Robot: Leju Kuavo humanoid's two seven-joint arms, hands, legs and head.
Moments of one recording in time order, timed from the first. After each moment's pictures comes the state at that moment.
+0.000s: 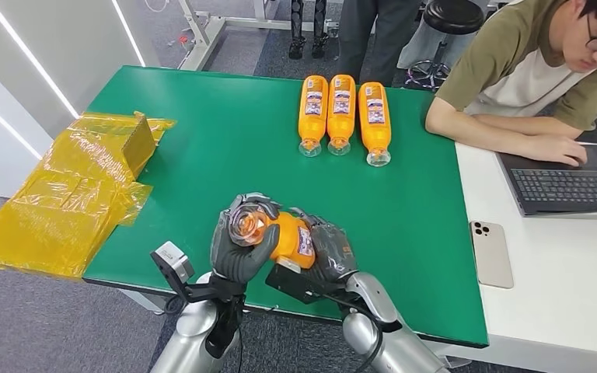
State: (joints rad) left arm -0.16 -0.25 -0.33 -1.19 0.05 -0.15 -0.67; right arm -0.42 0.05 0.60 -1.02 0.78 -0.30 -0.28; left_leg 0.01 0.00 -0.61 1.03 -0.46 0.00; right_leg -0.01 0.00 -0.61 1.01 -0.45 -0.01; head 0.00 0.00
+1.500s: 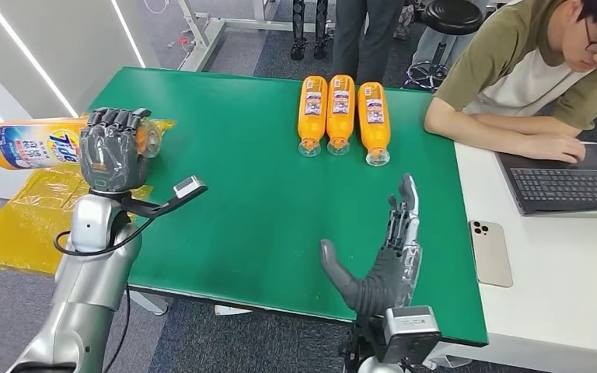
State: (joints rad) left arm -0.54 0.10 -0.02 -0.95 -1.51 0.70 -0.26; right arm -0.08 0.16 0.47 -1.65 0.30 -0.68 -0.70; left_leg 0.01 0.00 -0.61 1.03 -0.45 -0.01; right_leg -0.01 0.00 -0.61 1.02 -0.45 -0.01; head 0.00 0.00
